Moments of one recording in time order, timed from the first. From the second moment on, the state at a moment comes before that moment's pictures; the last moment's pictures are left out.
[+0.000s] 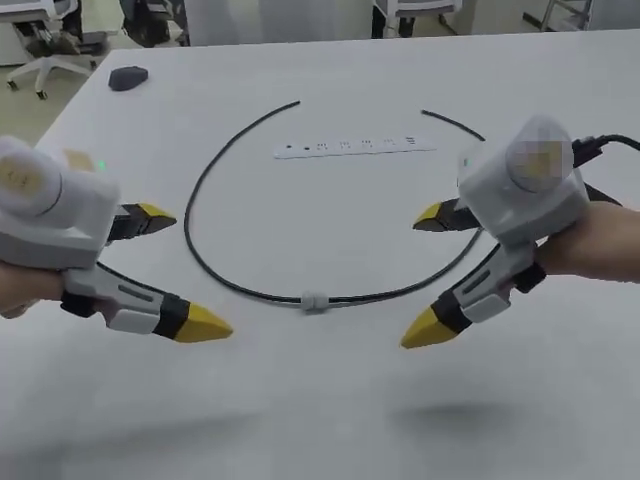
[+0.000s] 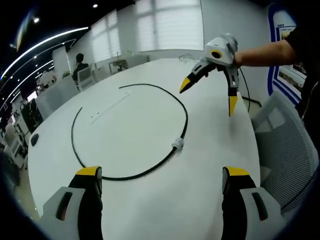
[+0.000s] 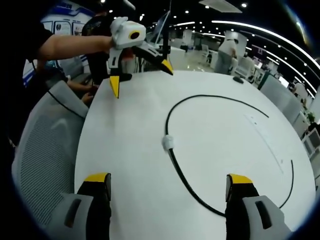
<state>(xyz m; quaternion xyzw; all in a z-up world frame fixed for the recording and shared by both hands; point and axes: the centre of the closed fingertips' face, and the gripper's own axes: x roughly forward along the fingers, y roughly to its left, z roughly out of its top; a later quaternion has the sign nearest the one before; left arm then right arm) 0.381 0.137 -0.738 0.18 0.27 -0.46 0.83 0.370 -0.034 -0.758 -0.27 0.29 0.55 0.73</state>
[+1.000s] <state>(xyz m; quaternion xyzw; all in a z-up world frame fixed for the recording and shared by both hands) 0.362 0.107 -0.770 0.09 0.28 -0.50 0.82 0.394 0.035 -0.815 -0.24 0.29 0.60 0.70</state>
